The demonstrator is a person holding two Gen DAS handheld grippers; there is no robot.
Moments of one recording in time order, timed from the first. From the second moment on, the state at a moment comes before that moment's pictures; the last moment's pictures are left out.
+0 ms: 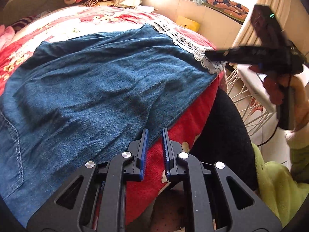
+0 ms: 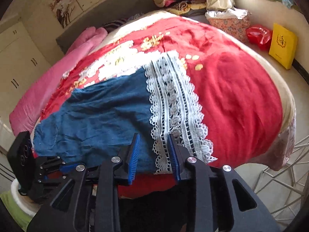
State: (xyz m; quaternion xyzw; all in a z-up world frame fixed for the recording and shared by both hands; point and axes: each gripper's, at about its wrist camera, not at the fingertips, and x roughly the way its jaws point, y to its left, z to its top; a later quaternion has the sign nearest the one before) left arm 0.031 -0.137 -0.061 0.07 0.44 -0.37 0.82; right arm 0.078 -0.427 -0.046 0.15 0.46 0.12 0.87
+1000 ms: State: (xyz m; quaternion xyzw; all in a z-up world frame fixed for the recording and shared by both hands) left arm 0.219 -0.077 -0.035 0.00 0.47 -0.28 0.83; right arm 0.215 -0.447 -0.023 0.16 0.41 0.25 0.86
